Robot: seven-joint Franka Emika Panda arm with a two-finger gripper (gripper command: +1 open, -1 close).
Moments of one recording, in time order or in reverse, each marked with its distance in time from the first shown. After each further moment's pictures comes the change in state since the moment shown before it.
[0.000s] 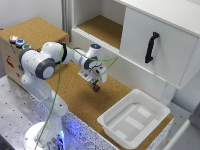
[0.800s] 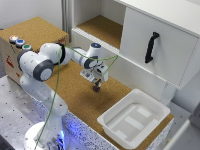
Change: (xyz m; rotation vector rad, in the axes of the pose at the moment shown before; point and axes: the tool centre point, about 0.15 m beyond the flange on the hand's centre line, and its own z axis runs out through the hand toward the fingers) arm -0.007 0.032 -0.006 0.030 -0.005 -0.084
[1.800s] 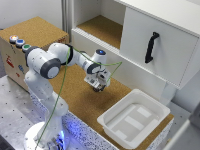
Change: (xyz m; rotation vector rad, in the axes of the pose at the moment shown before) arm 0.014 -0.025 0.036 0.047 -0.009 -0.073
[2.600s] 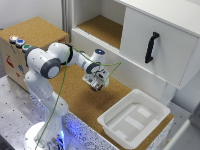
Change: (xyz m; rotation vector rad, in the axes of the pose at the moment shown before) arm 0.000 -0.006 -0.002 -0.006 0.004 0.044
